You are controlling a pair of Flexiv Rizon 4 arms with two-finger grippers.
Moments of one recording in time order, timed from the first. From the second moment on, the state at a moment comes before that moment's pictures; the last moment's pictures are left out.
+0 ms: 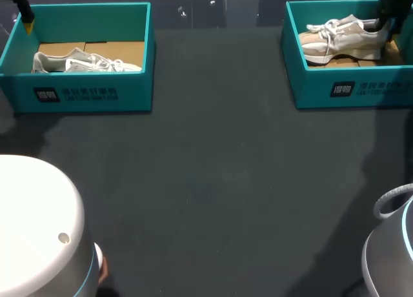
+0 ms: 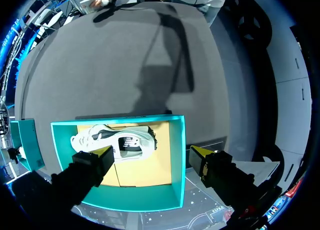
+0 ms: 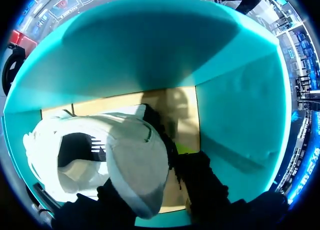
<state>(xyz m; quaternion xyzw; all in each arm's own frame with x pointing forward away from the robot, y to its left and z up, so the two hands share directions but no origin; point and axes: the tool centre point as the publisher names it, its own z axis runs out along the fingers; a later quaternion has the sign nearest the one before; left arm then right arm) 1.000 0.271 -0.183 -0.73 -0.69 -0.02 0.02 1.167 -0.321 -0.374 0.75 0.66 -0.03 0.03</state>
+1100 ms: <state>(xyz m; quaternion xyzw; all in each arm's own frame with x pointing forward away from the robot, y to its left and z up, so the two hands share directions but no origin) 1.000 0.271 -0.183 -0.73 -0.69 -0.02 0.02 1.163 -0.339 -0.345 0.76 0.65 -0.03 0.02</state>
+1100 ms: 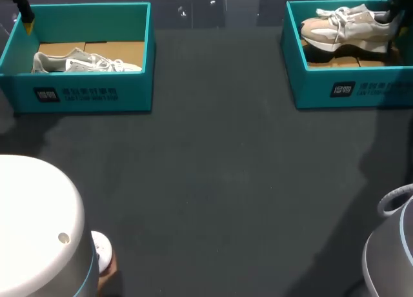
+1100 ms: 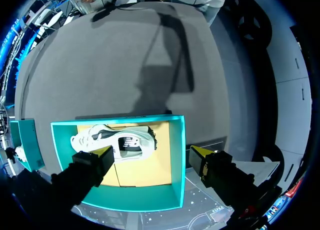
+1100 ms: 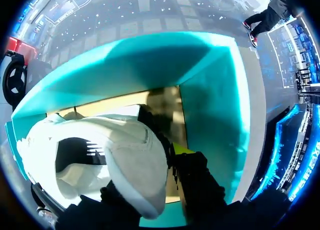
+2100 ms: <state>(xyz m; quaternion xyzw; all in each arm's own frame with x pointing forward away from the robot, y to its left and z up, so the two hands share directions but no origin) 1.000 0.271 -0.183 -0.73 -0.69 -0.02 0.02 1.159 -0.332 -0.230 0.76 0.64 -0.07 0.05</state>
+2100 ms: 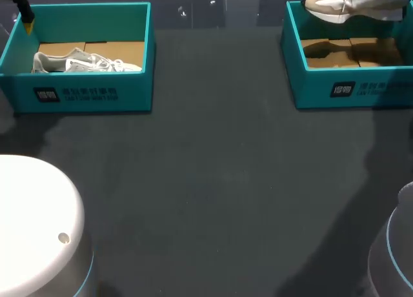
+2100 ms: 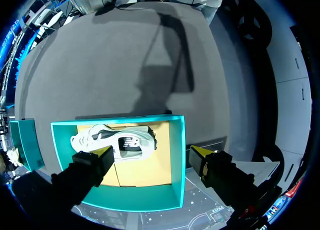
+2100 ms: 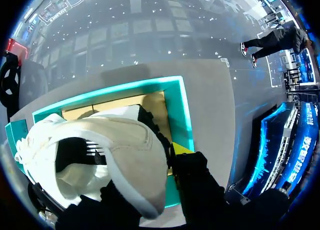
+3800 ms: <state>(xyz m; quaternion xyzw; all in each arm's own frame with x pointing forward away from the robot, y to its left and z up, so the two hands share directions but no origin) 1.000 0.271 -0.183 -0.73 -0.69 -0.02 0.02 1.025 -0.233 -0.088 0.73 0.66 -0.07 0.14</state>
